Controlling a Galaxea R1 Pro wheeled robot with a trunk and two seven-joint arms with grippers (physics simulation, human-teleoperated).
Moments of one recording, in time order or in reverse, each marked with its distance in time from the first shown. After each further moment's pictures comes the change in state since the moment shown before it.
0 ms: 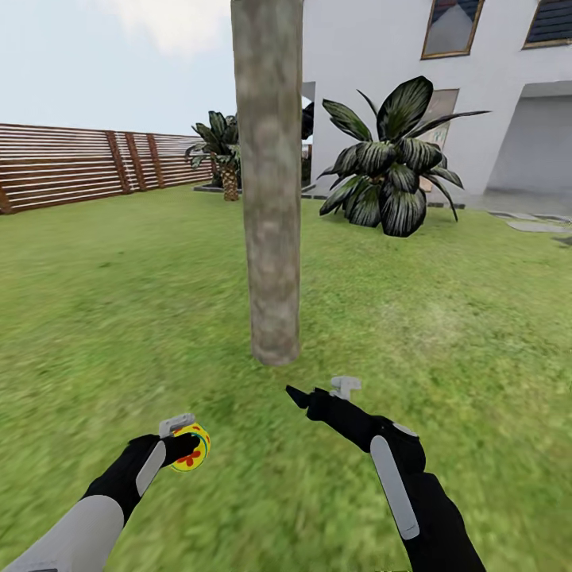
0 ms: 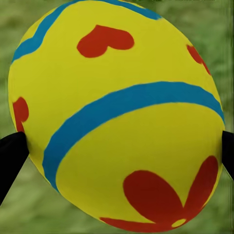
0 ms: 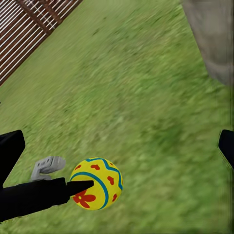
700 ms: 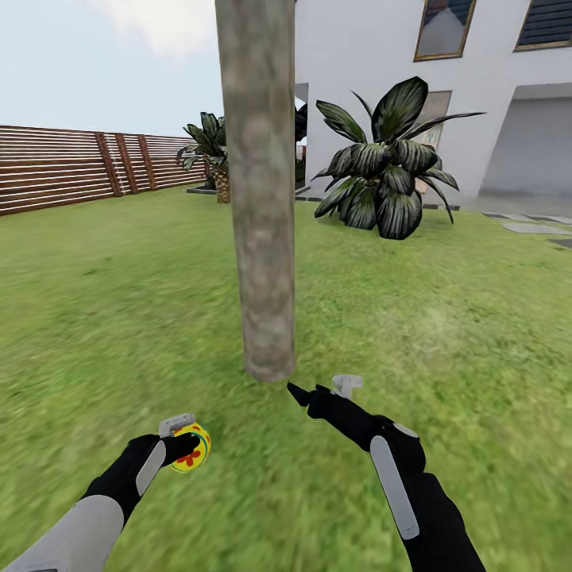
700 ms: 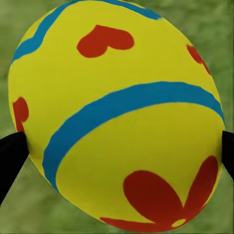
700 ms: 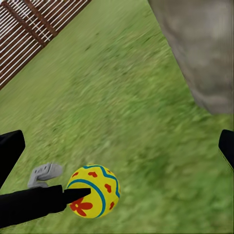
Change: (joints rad) left arm 0.000 0.000 0.000 -0.002 0.000 0.003 0.000; right arm 0.000 0.000 0.000 0.001 0.003 -0.036 -0.003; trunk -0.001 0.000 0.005
